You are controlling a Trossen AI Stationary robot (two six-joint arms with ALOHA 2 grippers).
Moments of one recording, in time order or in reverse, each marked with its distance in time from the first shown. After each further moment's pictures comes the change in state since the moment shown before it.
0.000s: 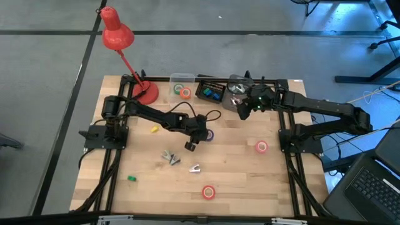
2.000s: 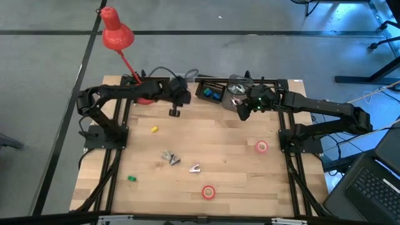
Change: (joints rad) left arm 0.393 -0.333 -0.002 -0.381 -0.076 0.202; right arm 0.010 0.000 0.001 -0.008 0.000 0.000
